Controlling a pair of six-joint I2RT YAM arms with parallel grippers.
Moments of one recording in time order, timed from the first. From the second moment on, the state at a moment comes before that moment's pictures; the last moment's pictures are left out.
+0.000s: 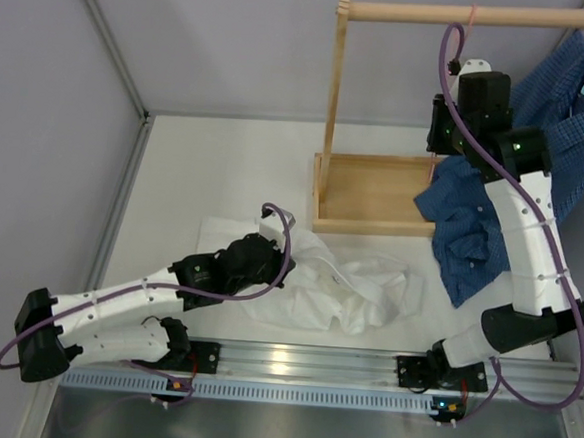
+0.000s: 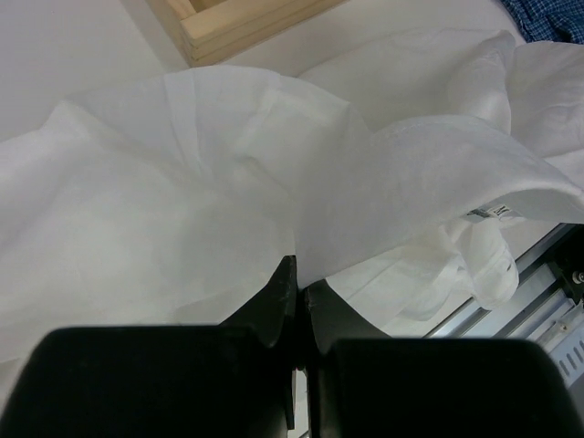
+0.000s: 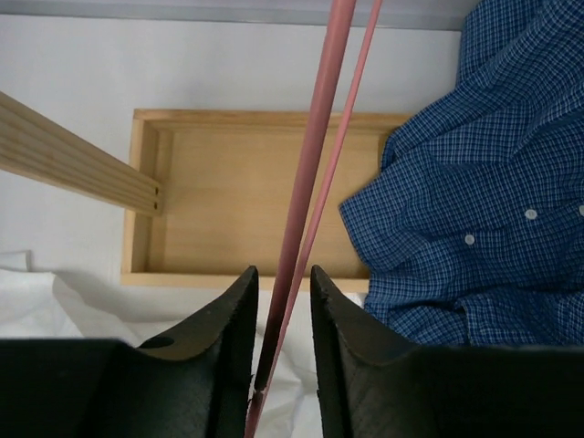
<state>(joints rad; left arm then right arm) -1.06 0.99 0.73 -0.28 -0.28 -0.48 0.32 1.51 2.02 -1.07 0.22 0.15</state>
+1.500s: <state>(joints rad) -1.06 1.04 0.72 -0.28 -0.25 -0.48 0.31 1.40 1.91 -1.06 0.22 0.09</state>
